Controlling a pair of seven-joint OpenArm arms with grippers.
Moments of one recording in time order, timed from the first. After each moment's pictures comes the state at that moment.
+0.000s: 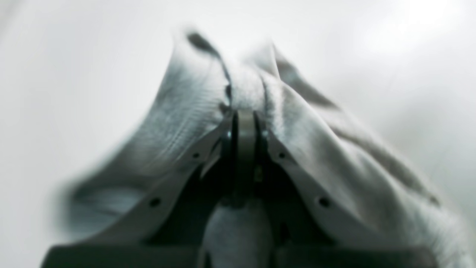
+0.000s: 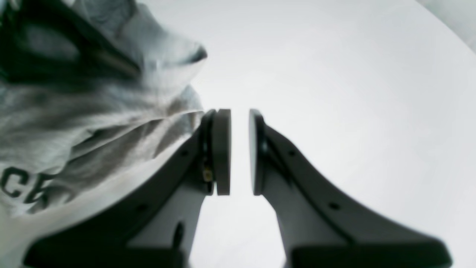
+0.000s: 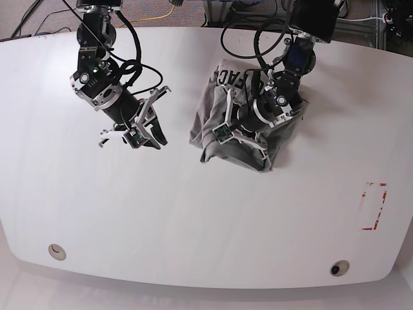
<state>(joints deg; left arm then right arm) -0.6 -6.3 18.1 88.5 13.6 -38.6 26.1 -11.7 9.1 7.4 109.8 9.3 40.5 -35.3</state>
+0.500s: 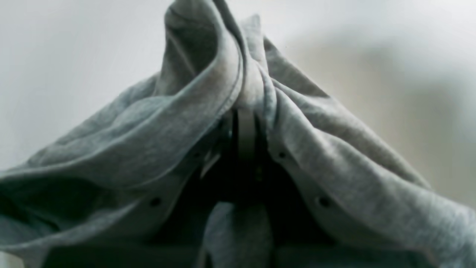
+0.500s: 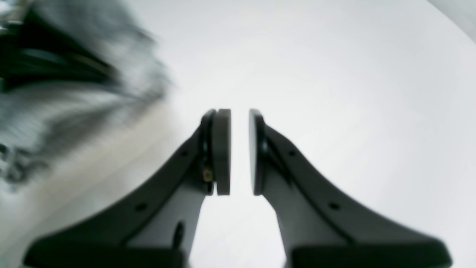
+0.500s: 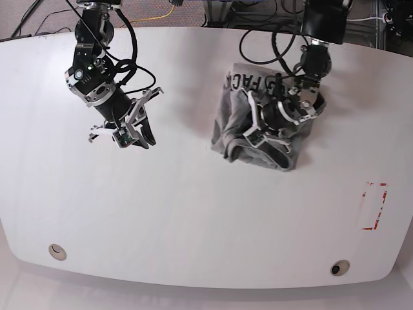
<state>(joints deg) 0.1 -11.1 7.6 79.7 9.0 -39.8 15.8 -12.4 7.0 12.2 109.8 9.3 40.5 -35.4</state>
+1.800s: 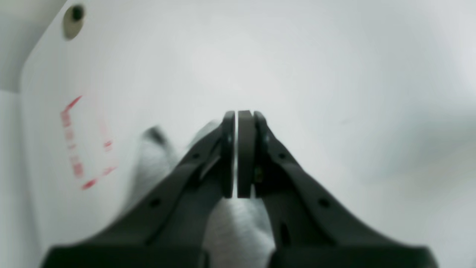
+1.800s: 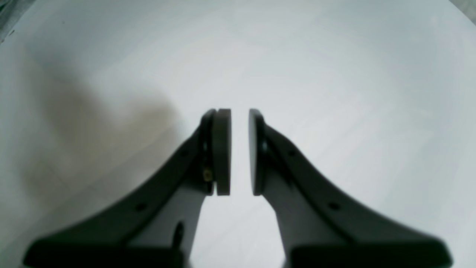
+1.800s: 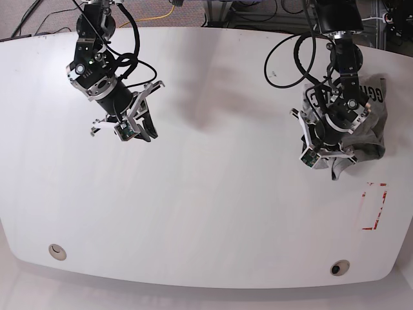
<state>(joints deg) 2.3 -8.5 -11.1 101.1 13.6 -42.2 34.4 -14.4 6.9 12.2 110.2 9.3 40.6 -35.3</state>
